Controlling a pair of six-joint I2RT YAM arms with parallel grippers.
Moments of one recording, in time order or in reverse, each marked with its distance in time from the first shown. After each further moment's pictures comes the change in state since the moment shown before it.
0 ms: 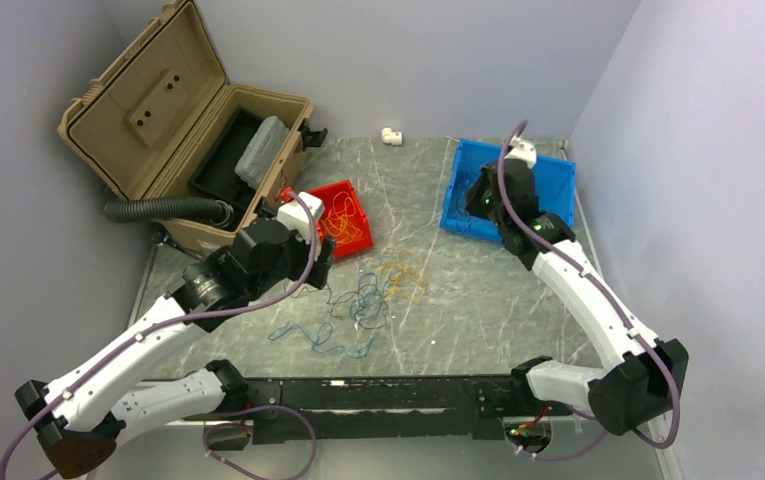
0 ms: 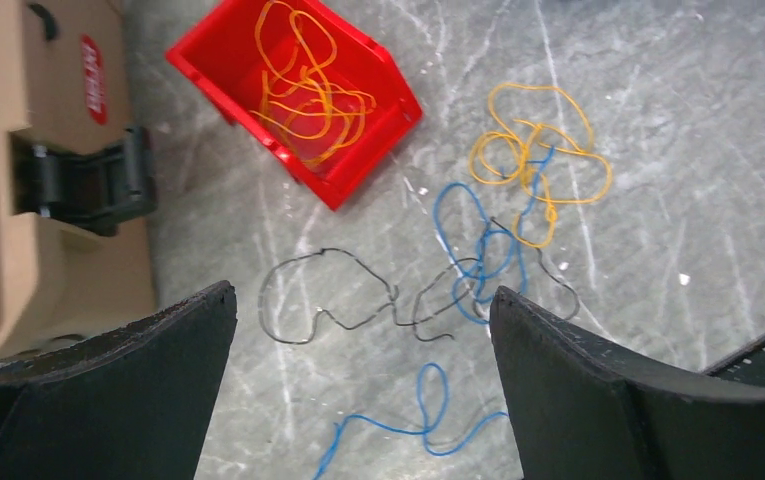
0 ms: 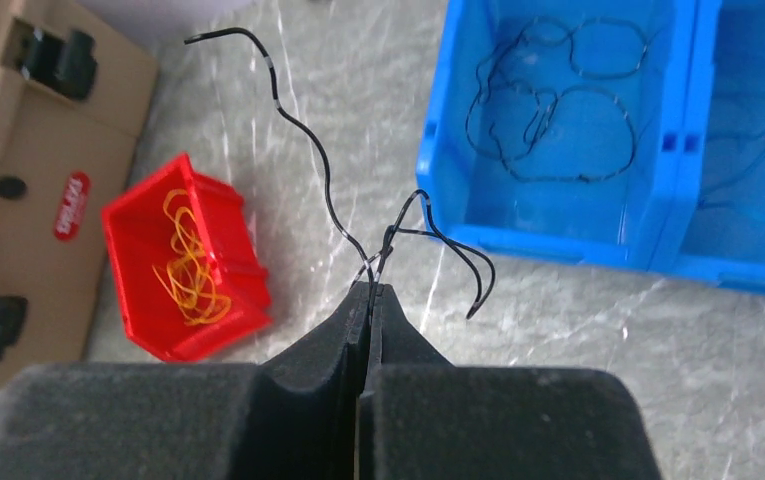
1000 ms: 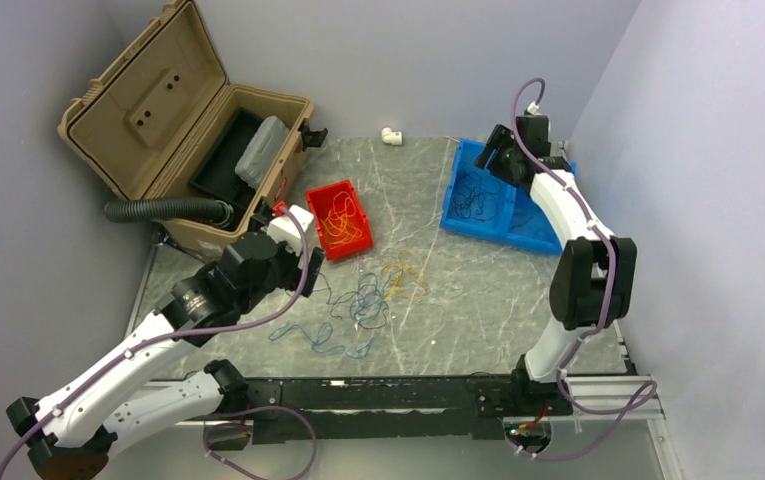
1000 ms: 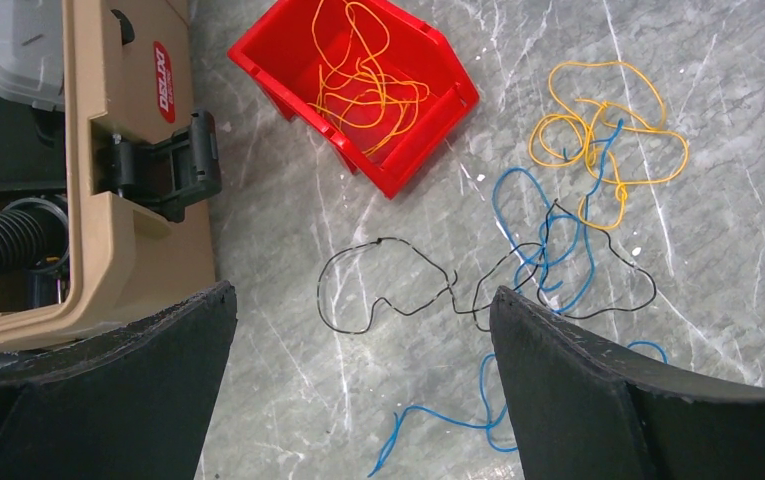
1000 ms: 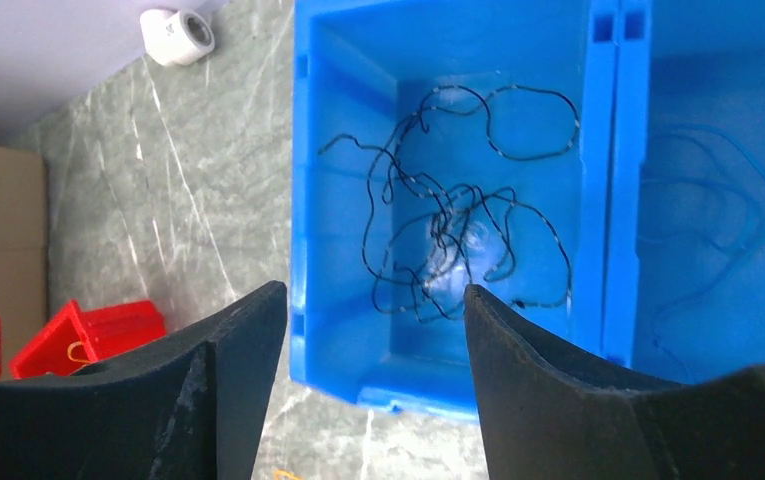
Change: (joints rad) left arm 0.000 -0.116 -0.092 0.015 -0.092 0.135; right arm -0.365 0.570 0.407 0.010 -0.301 -0.022
